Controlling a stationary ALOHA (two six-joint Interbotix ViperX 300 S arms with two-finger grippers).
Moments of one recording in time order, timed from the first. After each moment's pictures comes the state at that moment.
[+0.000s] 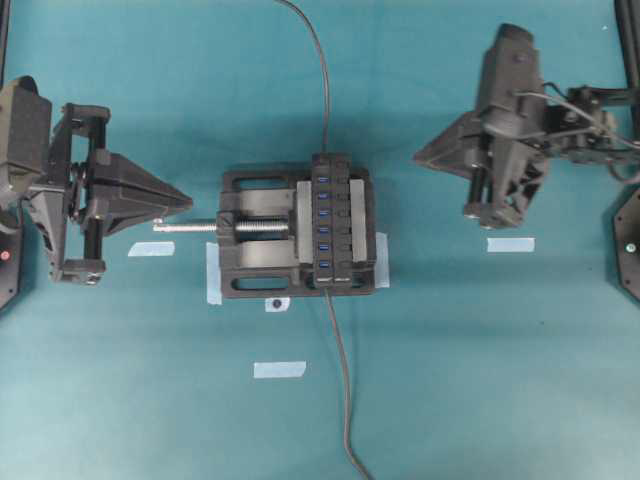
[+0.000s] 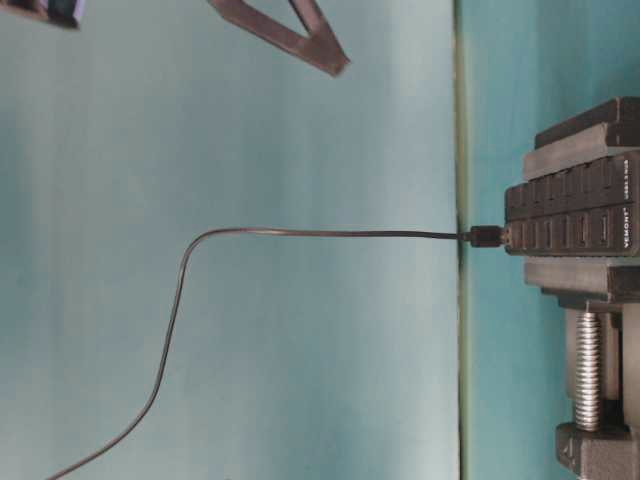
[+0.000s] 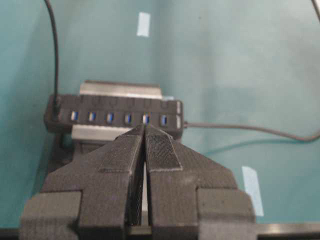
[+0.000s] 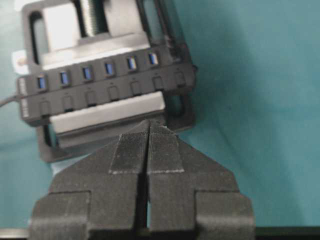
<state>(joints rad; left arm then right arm) 0.02 -0.68 0.96 0.01 0.05 -0.06 -0.19 -0.41 0.81 -0.01 0.32 0.07</state>
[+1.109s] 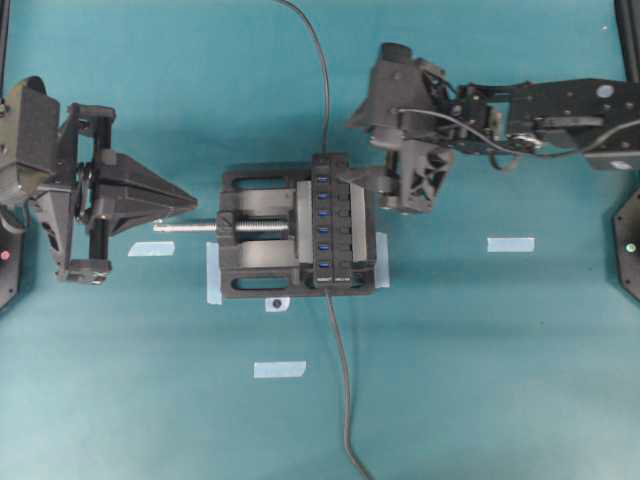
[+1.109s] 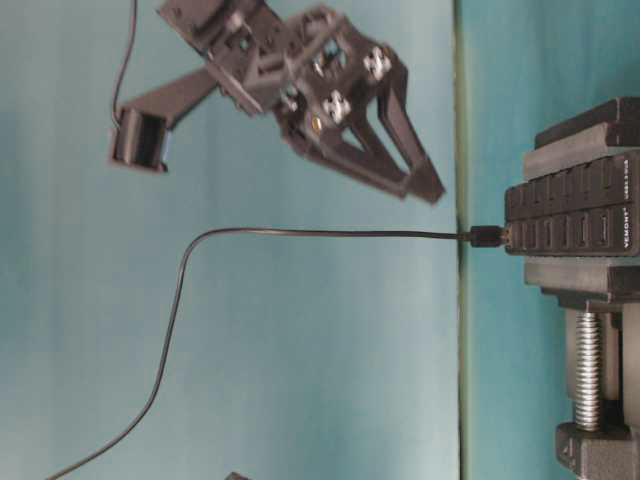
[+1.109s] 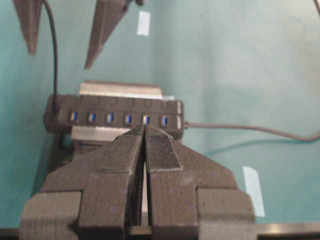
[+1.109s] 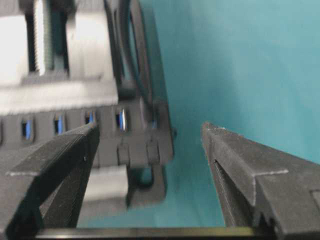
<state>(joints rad) 0.02 -0.65 0.95 0.01 0.05 -0.06 -0.23 -0.03 0.62 -0.02 0.15 -0.12</state>
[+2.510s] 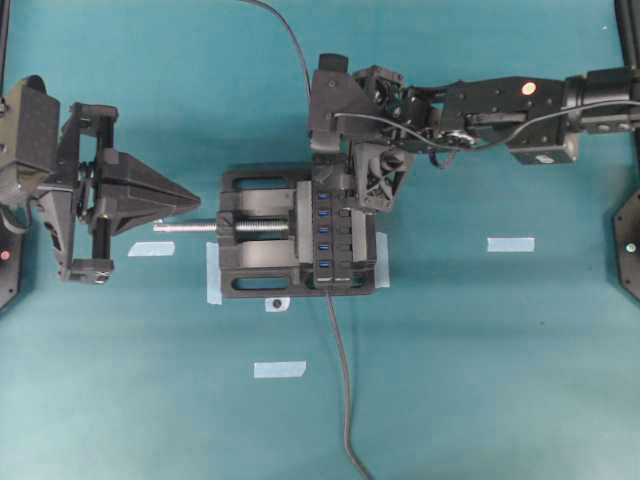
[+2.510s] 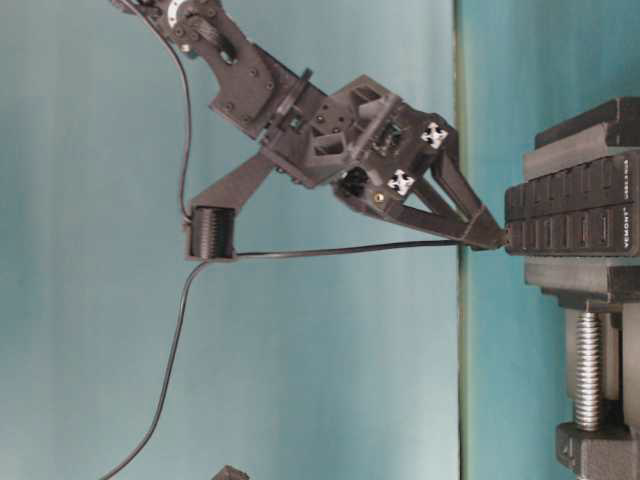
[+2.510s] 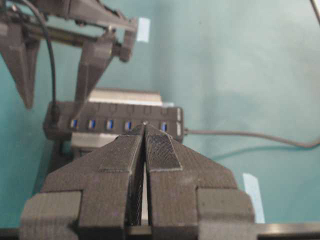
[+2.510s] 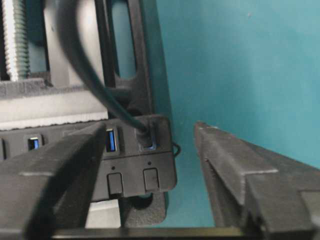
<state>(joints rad) 0.02 -0.65 0.95 0.01 0.02 -0.06 -0.23 0.13 0.48 -0.02 0.27 -0.12</state>
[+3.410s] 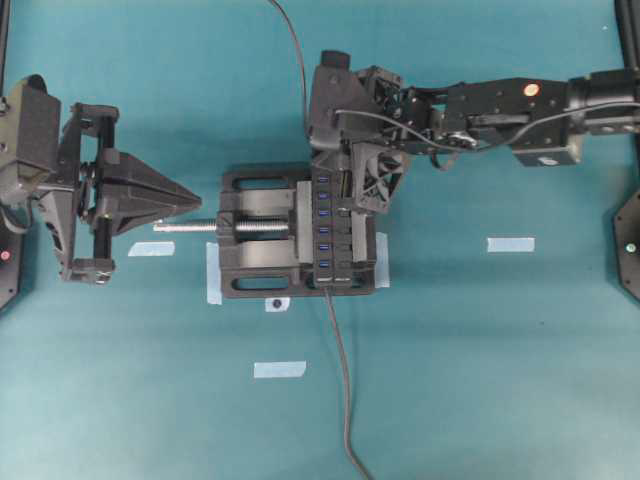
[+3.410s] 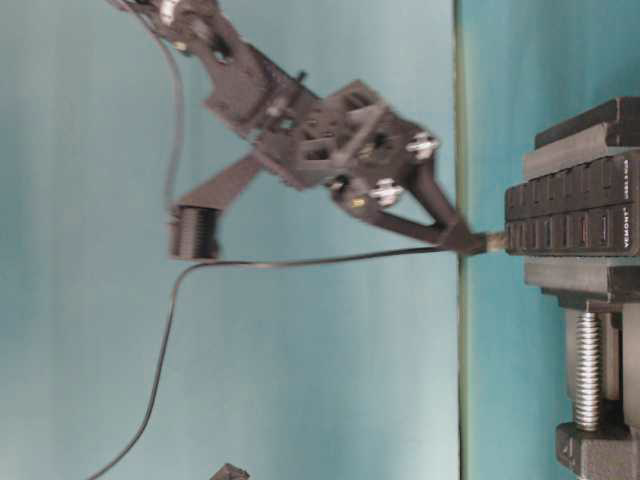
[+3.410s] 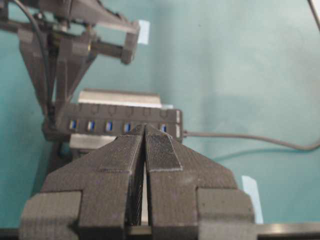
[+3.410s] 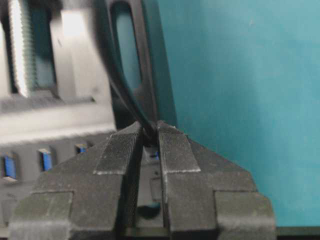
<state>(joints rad) 0.02 -0.64 0.95 0.01 0.01 -0.07 -0.21 0.09 0.48 0.00 0.24 -0.07</state>
